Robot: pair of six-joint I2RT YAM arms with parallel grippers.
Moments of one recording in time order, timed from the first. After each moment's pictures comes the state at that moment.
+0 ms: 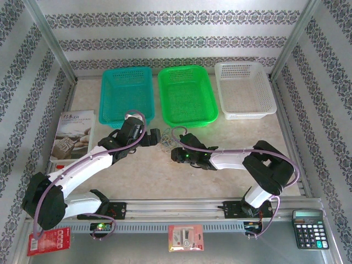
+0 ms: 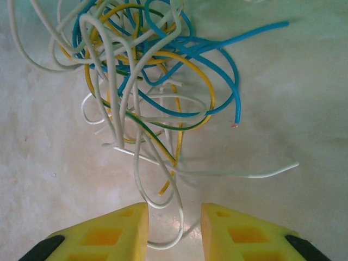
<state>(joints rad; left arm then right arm) -0.56 1.20 0.77 -0.33 -0.11 -0.58 0.84 1.62 0.67 0.13 -0.09 0.81</state>
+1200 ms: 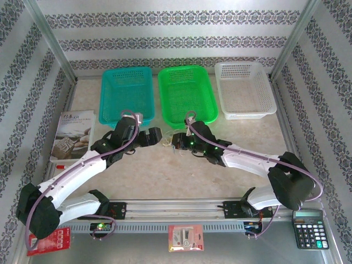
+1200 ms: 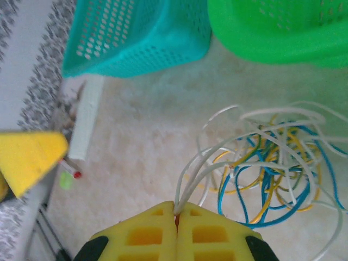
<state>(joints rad) -0.56 1.09 0.78 -0.34 0.05 -0.71 0.76 1.40 0.73 0.14 -0.19 0.88</state>
